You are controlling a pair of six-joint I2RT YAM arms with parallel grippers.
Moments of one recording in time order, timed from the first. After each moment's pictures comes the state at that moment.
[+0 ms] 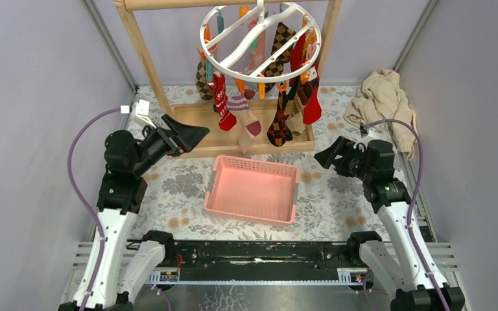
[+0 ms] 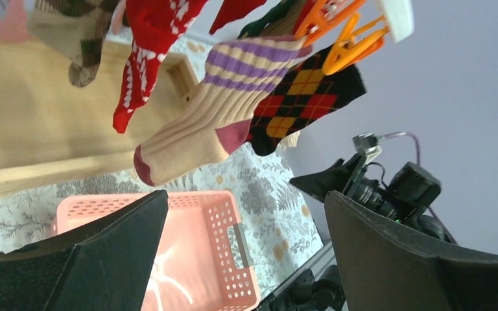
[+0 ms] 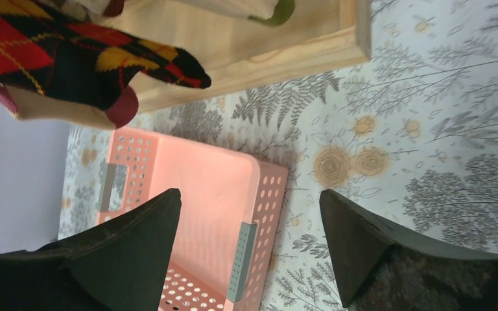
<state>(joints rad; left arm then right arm) -0.12 0.77 0.95 -0.26 0.54 -0.77 0.08 0.77 0.69 -0.40 -0.33 0.54</state>
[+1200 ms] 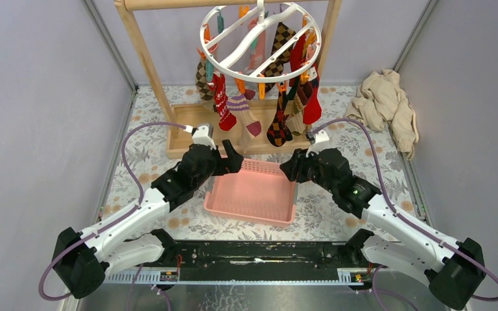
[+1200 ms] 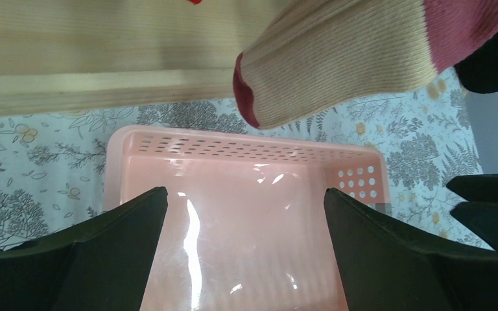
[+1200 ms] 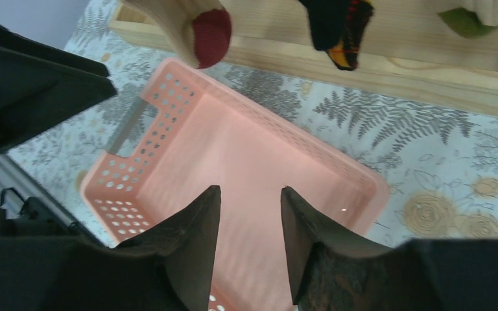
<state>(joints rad) -0.71 1.01 0.71 -0.17 -0.24 -0.64 0.72 0.93 0.68 -0.13 0.02 0.46</state>
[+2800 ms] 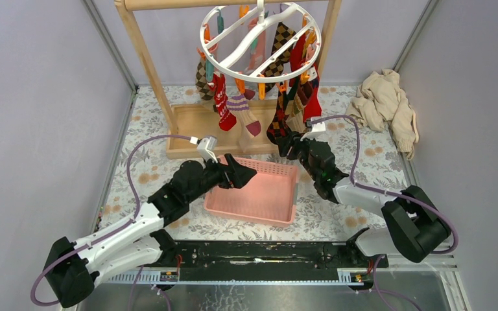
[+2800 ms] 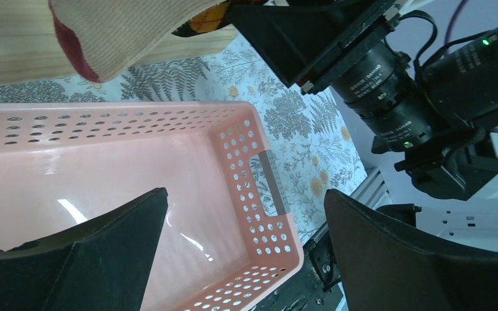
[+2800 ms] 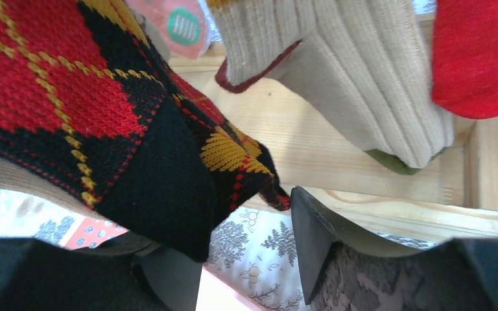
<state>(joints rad) -0.78 0.87 0.52 0.13 0.02 -0.76 0.60 1.35 0.54 0.68 0.18 0.40</state>
